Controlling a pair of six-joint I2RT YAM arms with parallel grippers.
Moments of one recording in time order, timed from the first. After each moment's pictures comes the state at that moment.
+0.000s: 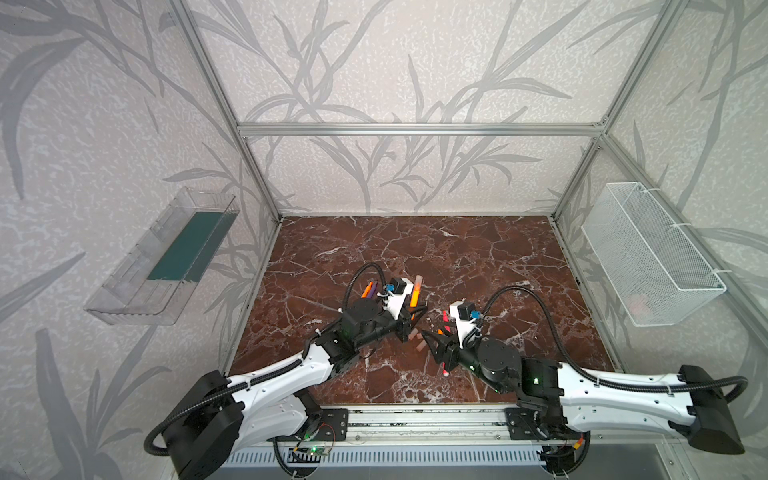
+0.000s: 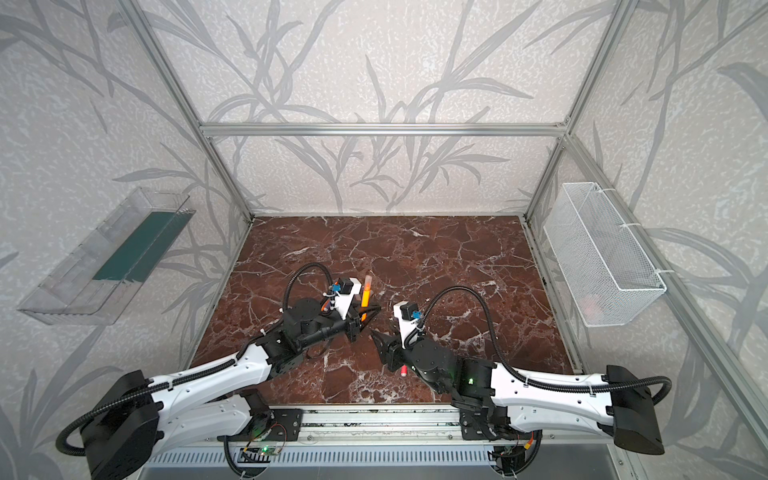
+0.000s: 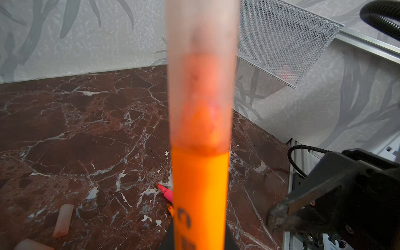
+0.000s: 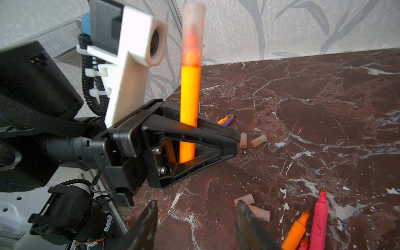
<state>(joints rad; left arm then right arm) -0.79 1.11 0.48 0.45 0.25 -0.29 1.29 0.93 0.51 0.16 0.47 0.56</state>
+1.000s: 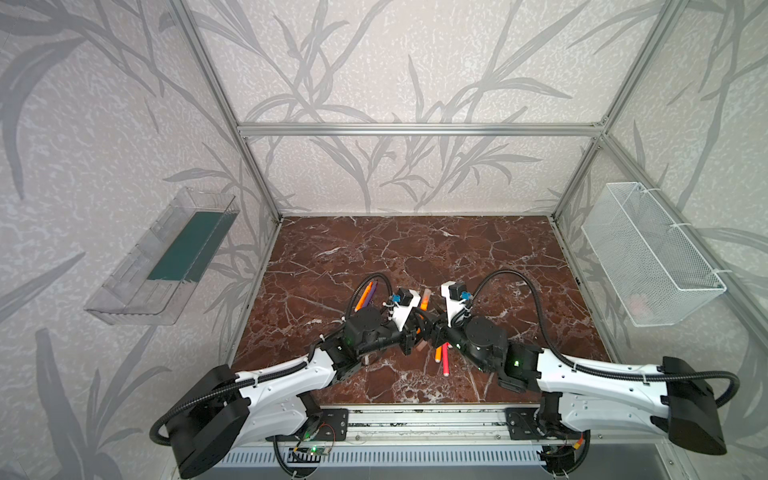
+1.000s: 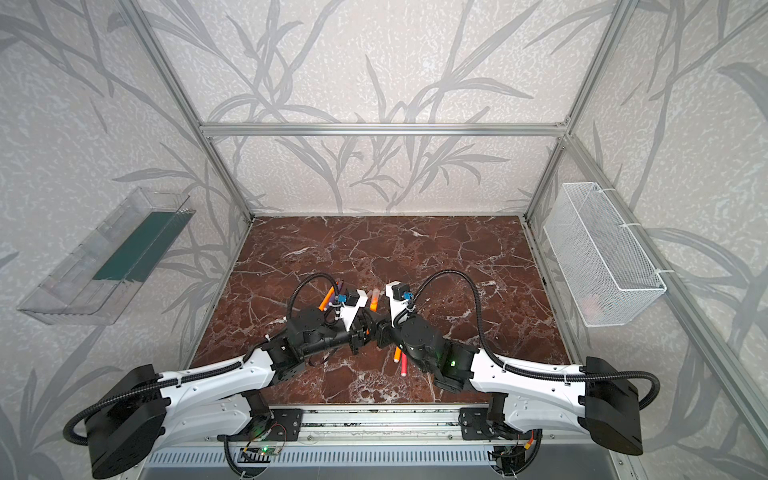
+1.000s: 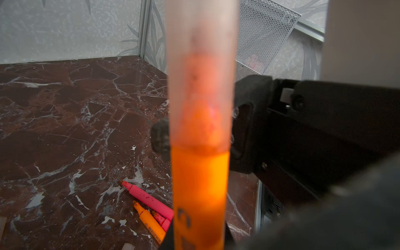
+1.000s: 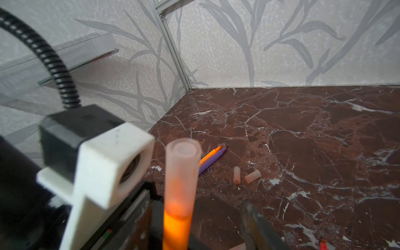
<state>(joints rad) -0.86 1.13 0.41 0.55 0.33 -0.31 1.16 1.13 0.62 0.32 0.43 0.47</state>
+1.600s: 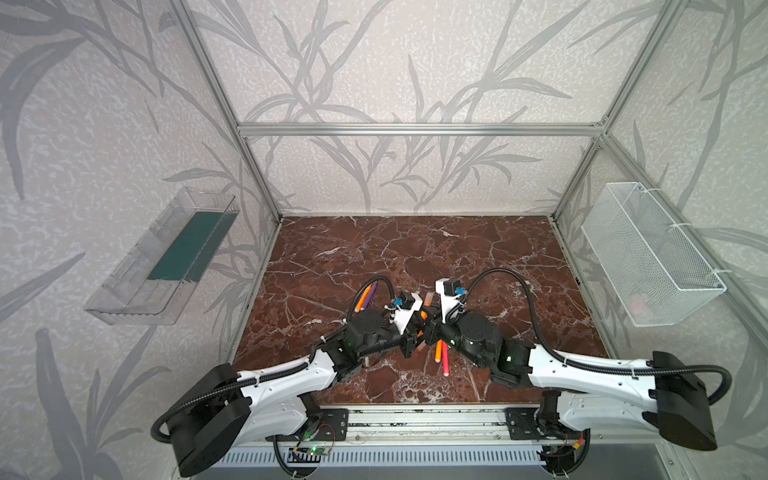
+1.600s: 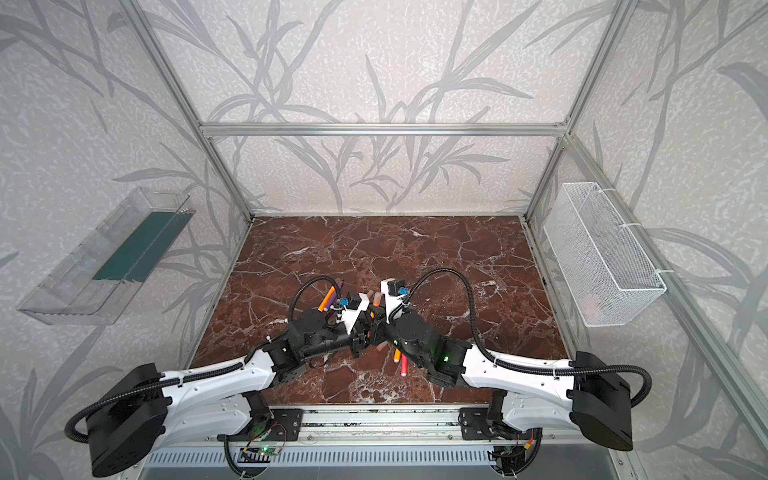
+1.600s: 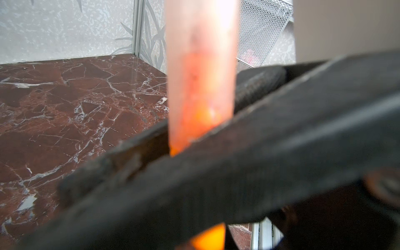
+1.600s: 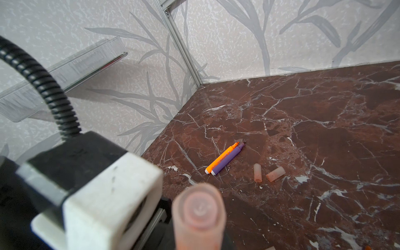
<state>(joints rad) -0.88 1.14 0.40 0.56 0.33 -0.30 1.15 1.18 0.65 0.35 0.36 0.56</state>
